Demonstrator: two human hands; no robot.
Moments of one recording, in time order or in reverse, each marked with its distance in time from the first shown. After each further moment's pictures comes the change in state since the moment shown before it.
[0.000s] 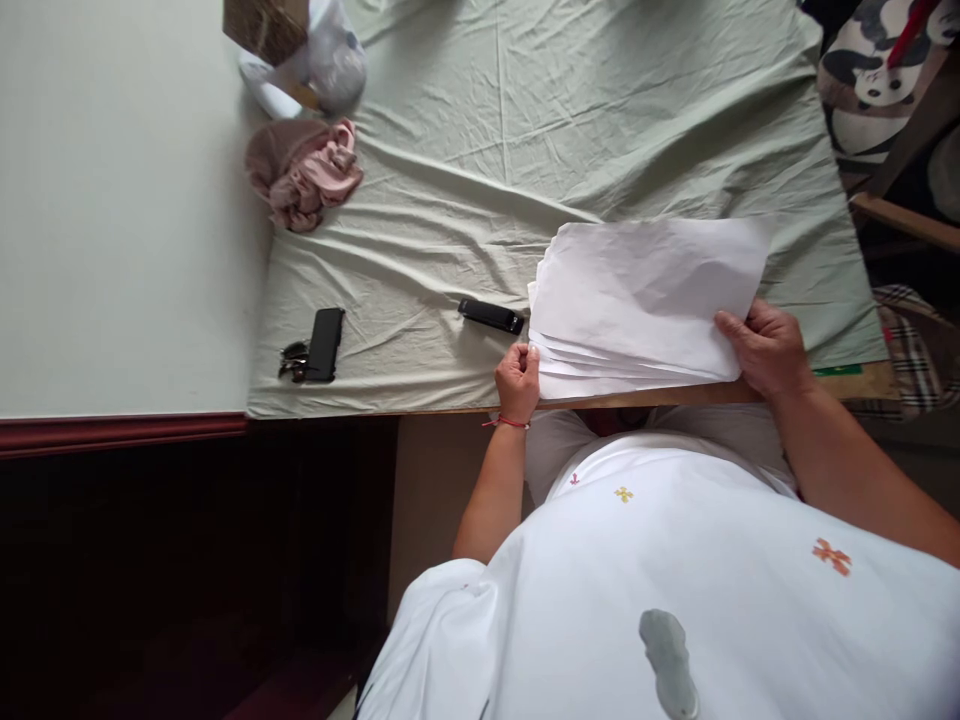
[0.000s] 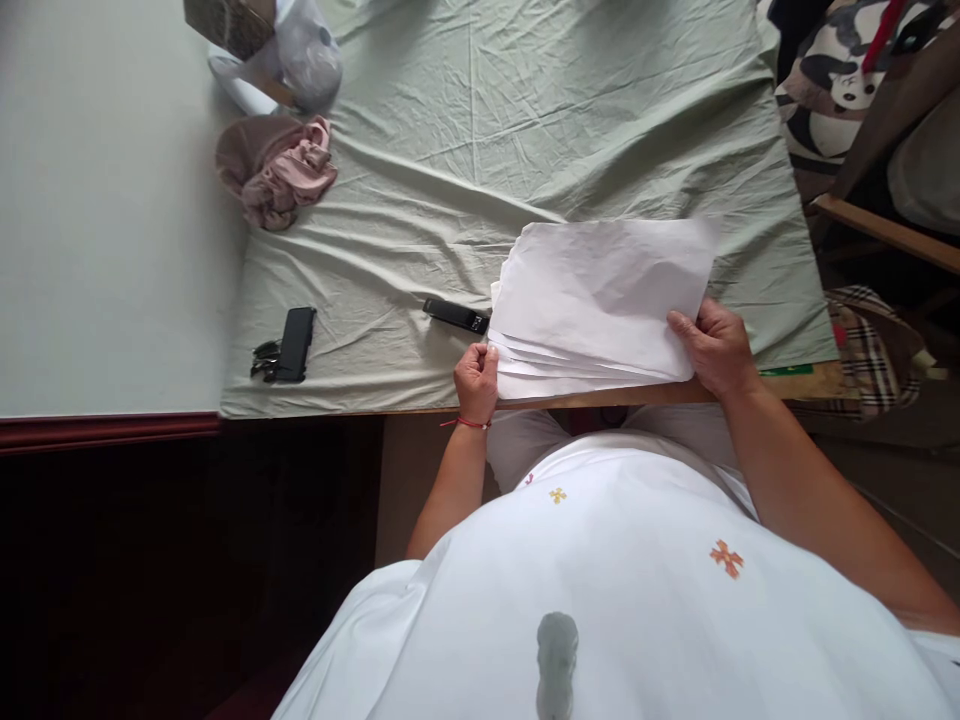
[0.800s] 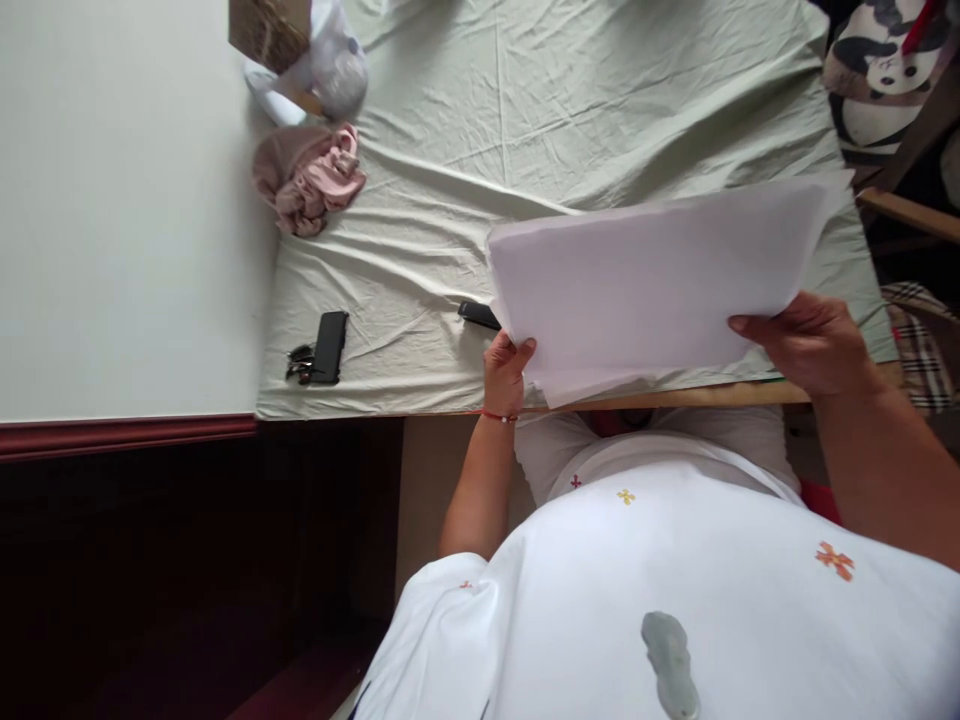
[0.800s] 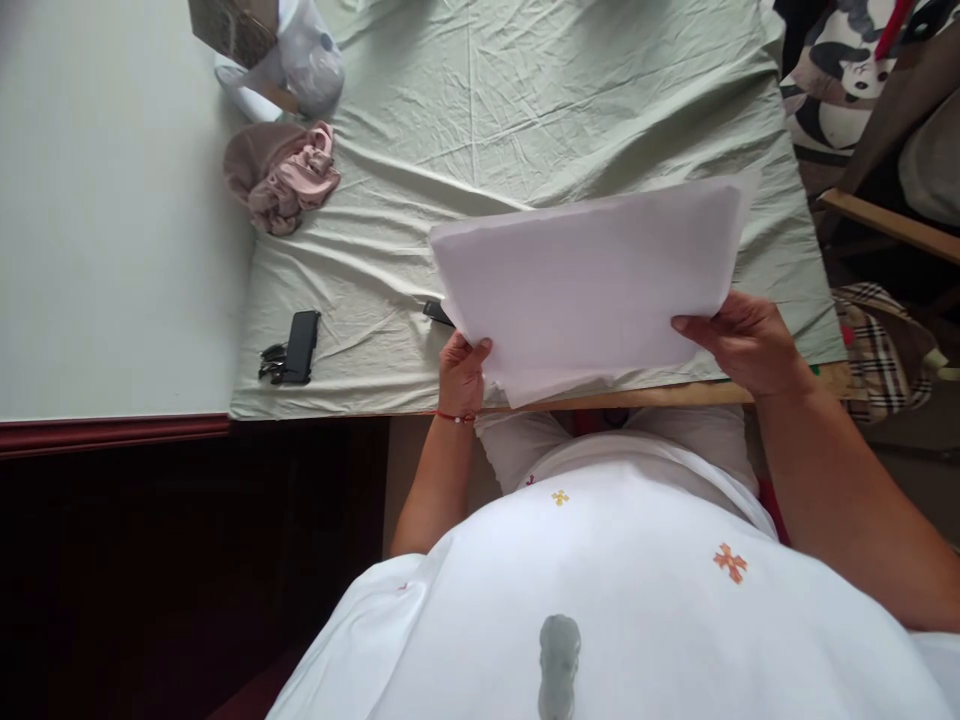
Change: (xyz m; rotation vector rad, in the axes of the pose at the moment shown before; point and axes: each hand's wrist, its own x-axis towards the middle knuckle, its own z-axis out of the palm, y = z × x) left_hand 0.023 0.023 -0.006 -0.617 -0.128 -0.125; right_hand -0.005 -0.043 -0.015 0.080 -0.147 -0.100
